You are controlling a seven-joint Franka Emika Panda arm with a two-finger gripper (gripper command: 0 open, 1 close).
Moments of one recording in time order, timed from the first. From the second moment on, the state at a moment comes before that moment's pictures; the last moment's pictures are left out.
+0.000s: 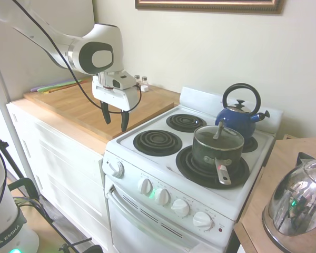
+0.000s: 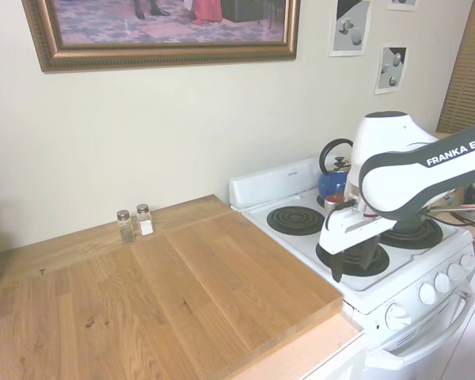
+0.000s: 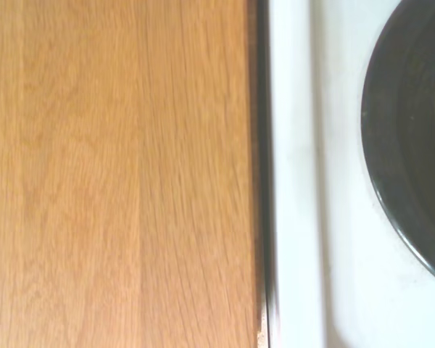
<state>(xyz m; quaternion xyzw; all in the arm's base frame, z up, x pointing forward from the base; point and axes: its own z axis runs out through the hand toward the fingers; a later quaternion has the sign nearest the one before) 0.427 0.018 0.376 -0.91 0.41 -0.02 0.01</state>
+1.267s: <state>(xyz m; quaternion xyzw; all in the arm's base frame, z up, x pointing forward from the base) 0.439 -0.279 0.521 -0.86 0.48 -0.13 0.08</state>
